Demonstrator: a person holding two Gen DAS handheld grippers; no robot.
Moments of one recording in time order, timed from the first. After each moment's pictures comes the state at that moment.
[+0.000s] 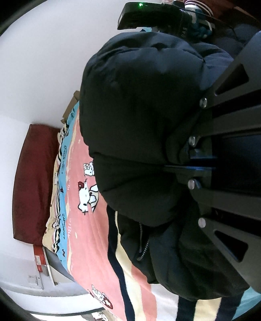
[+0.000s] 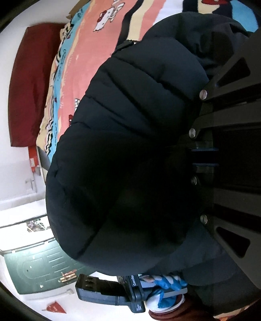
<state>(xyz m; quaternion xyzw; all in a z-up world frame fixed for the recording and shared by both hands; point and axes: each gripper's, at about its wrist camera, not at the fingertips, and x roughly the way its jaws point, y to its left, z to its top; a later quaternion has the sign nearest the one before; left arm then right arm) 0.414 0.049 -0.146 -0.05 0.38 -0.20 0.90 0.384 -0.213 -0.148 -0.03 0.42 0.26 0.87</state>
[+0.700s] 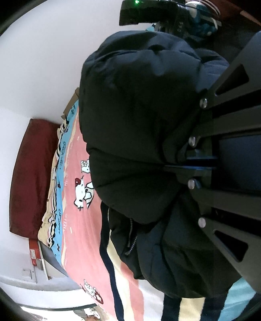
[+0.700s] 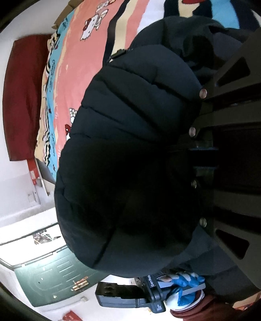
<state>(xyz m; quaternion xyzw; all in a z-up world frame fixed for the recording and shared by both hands) 0.397 0.050 -0.142 -0.07 0.39 -0.18 0.90 0.373 -0.219 -0.134 0.02 0.44 0.24 0.87</state>
